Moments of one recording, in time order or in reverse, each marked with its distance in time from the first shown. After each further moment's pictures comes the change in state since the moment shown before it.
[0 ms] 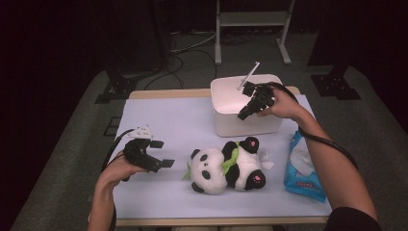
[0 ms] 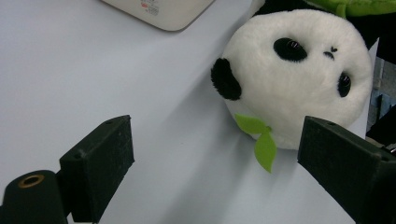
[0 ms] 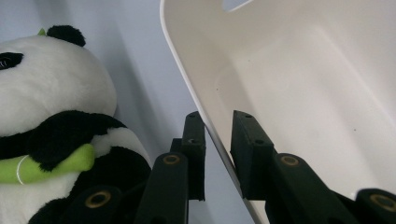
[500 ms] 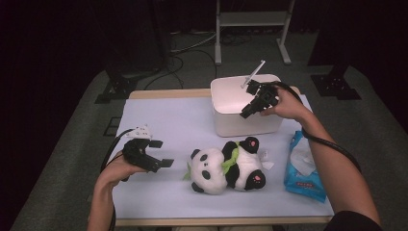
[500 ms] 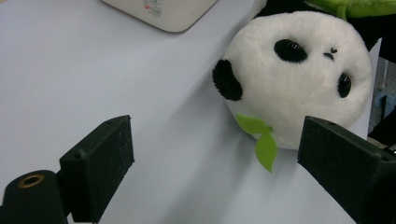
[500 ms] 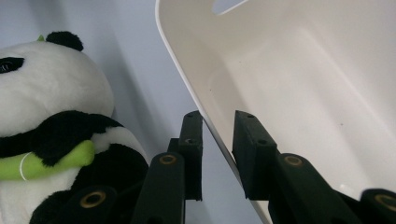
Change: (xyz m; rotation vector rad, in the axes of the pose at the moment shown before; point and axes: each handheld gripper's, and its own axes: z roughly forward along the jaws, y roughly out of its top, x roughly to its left) left arm -0.002 0.000 -0.003 -0.009 0.012 0.000; right arm 0.000 -0.007 -0.010 -0.035 -0.023 0.023
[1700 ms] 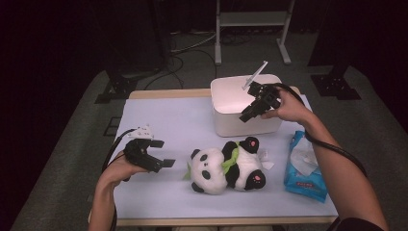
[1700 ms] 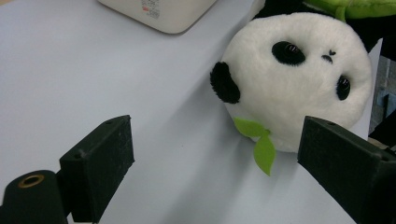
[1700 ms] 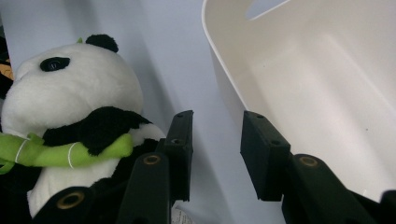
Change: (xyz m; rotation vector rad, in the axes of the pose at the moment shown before) left arm -0.003 0.003 0.002 0.005 0.006 0.009; right arm 0.014 -0.004 -0.009 -0.027 0.055 -0.018
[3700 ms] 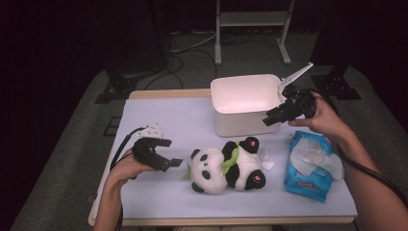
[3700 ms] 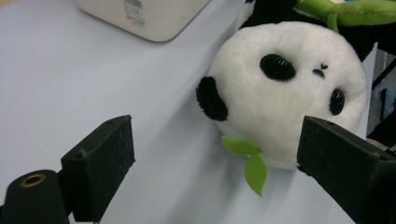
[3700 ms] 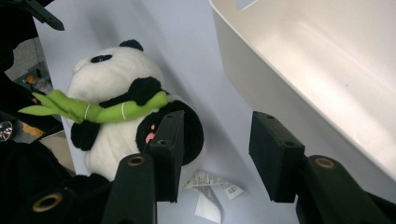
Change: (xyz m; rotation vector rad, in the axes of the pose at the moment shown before) left arm -0.008 0.013 0.015 0.012 -0.015 0.027; right arm 0.021 -0.067 -0.062 -0.168 -0.015 0.111
